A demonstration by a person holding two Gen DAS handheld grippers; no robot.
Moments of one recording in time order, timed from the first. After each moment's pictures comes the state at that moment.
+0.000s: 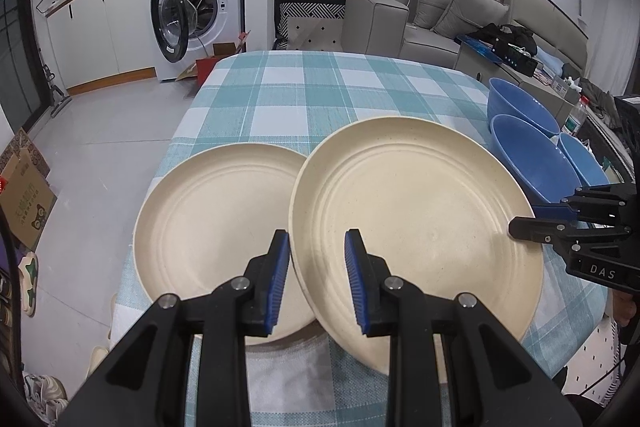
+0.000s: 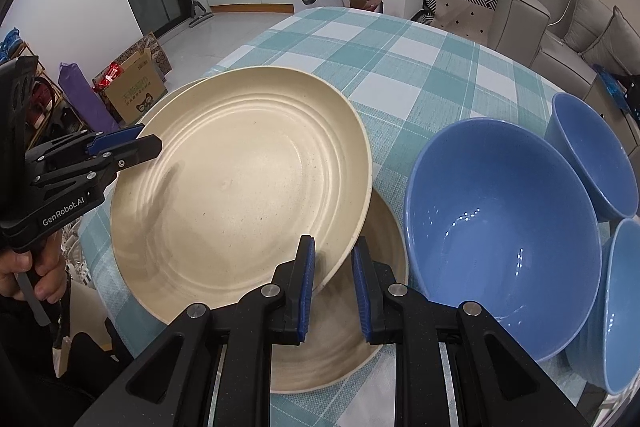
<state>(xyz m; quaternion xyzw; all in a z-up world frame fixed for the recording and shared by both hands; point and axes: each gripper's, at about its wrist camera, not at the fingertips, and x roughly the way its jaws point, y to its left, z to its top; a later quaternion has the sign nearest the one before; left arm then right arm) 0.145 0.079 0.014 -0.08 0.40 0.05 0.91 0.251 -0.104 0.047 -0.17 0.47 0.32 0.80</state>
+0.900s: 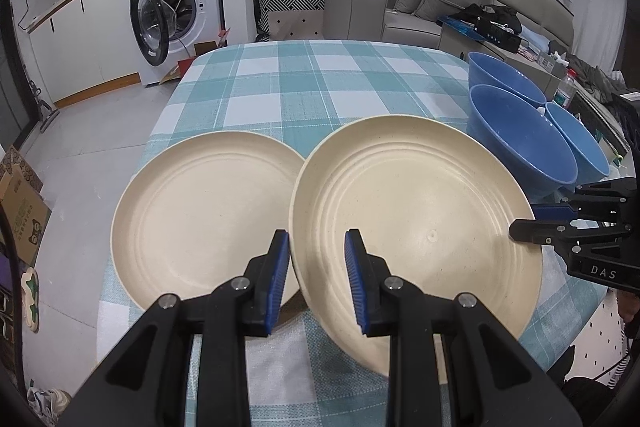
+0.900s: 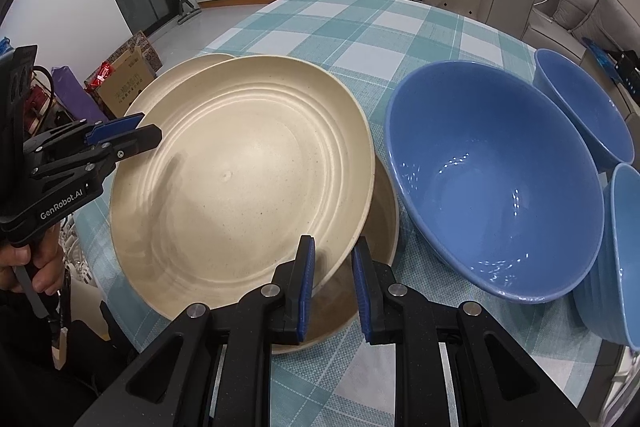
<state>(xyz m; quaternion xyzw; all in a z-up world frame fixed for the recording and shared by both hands) 0.145 0.056 0.006 -0.05 0.41 0.02 0.91 0.234 -0.130 0.028 -0.16 0.50 0.30 0.80</state>
